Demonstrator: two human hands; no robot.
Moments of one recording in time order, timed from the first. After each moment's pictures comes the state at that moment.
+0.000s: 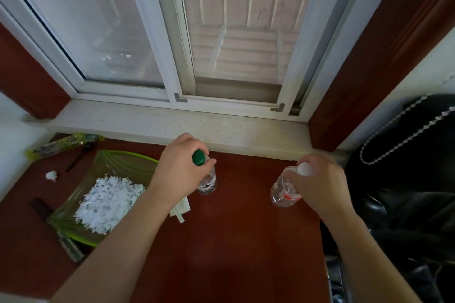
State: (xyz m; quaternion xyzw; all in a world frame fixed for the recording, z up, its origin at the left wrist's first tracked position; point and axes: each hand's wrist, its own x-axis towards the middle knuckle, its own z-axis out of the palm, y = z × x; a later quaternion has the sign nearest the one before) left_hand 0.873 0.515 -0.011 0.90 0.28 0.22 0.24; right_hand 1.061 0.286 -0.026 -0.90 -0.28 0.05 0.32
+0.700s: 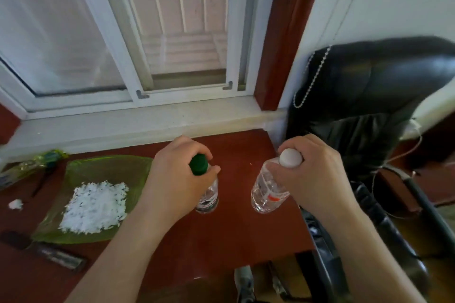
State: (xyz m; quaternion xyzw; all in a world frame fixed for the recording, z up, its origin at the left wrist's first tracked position) left_hand 0.773 0.413 0.062 0.91 0.10 0.24 0.31; right_hand 0.870 0.198 0.085 -0.90 -0.22 -0.05 0.37
